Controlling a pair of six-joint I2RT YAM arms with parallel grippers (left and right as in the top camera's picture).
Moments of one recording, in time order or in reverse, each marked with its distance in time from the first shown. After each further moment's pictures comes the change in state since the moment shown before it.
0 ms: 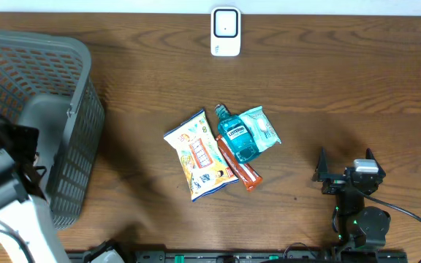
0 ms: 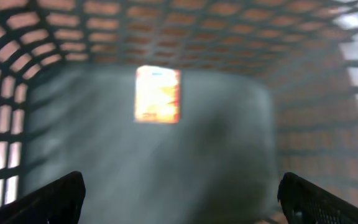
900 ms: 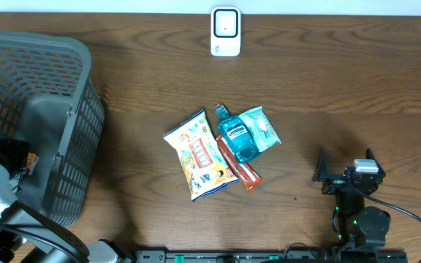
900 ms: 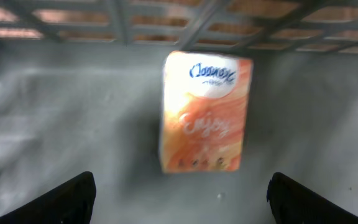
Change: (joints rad) left arm 0.233 0.472 -0.019 0.215 0.234 0.182; right arm 0.000 0.000 0.000 0.000 0.000 0.000
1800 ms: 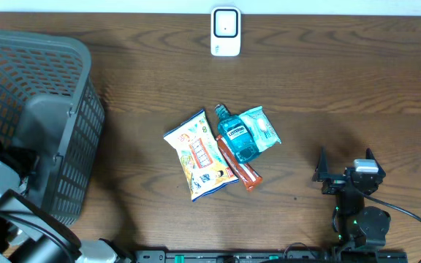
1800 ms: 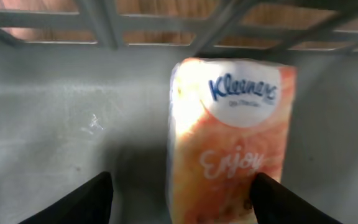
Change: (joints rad) left arm 0.000 0.071 -0.122 0.218 -0.023 0.017; right arm 0.000 0.000 0.000 0.000 0.000 0.000
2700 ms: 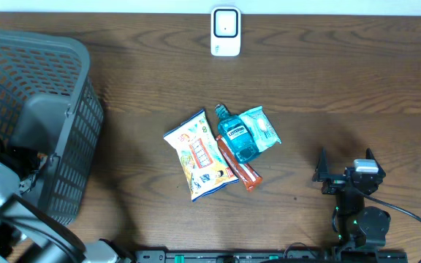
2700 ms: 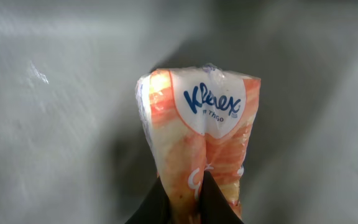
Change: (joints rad) left arm 0.000 -0.051 -0.003 -0.050 0.180 0.007; right arm 0.000 0.000 0.000 0.000 0.000 0.000
